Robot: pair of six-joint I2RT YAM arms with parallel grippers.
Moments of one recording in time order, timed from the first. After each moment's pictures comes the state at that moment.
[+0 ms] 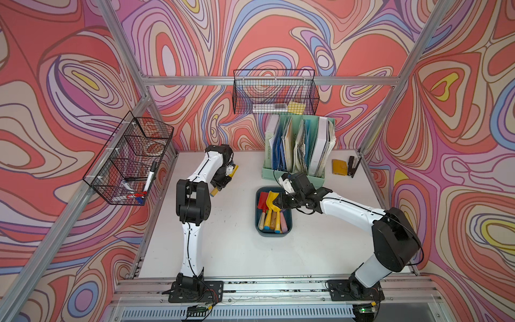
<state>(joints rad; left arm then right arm) -0.19 2.22 2.04 -1.38 -0.20 0.34 0.60 1.63 1.11 -0.32 -0.29 0.49</state>
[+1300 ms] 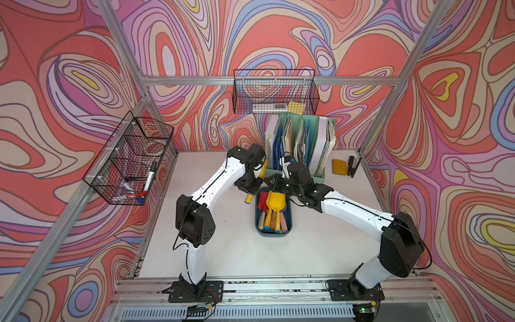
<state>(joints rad) -0.53 1.97 1.97 -1.42 0.03 -0.14 0.67 1.60 1.21 -0.07 -0.13 0.82</state>
